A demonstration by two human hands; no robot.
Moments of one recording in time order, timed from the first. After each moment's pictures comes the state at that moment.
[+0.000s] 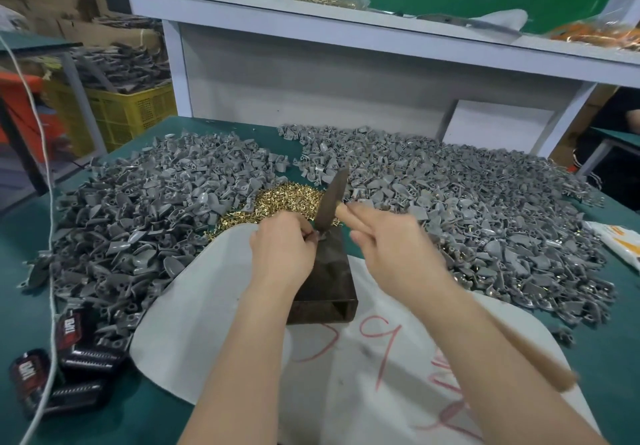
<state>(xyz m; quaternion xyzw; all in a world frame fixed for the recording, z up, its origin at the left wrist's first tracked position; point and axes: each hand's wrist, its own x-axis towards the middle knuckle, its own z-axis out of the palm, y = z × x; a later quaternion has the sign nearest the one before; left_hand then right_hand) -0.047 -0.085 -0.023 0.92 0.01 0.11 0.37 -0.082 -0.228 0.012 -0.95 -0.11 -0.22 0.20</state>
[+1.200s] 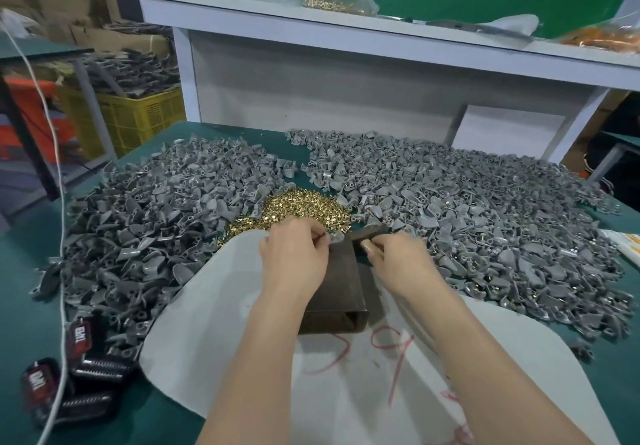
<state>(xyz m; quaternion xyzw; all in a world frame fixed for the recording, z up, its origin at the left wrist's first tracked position) -0.048 -0.088 -0.021 0.91 0.01 0.12 0.39 -0.034 -0.243 -0.030 -0.99 0.05 -0.02 0.14</state>
